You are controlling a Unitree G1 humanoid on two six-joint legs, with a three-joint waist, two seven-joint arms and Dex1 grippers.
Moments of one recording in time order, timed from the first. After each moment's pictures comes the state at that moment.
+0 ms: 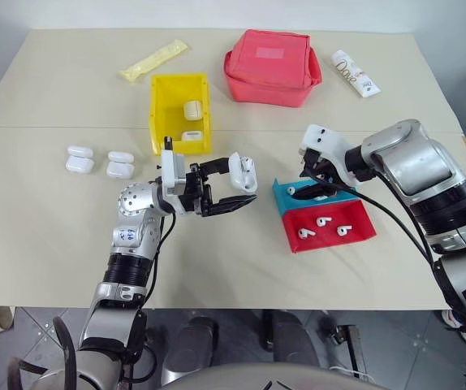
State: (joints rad) left arm -0.54 0.22 0.00 0.29 -0.46 -0.15 -1.25; right arm -0.98 -0.73 0.53 0.26 0.08 0.85 1.15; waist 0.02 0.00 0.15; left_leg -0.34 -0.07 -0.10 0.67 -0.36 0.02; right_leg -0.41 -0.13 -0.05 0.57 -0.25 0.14
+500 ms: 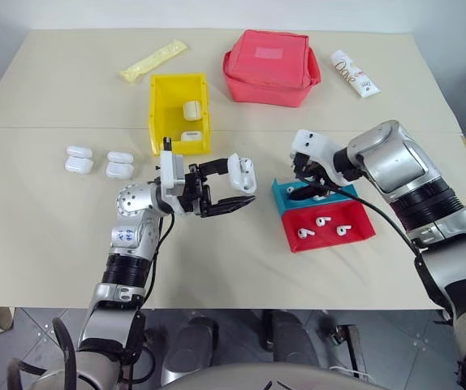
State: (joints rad) left arm -0.54 0.23 0.00 0.28 -0.46 -0.15 -1.25; right arm -1.01 -0.66 0.54 0.36 -0.03 0.79 1.19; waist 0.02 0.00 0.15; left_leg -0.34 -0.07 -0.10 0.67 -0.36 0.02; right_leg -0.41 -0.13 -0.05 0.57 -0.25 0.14
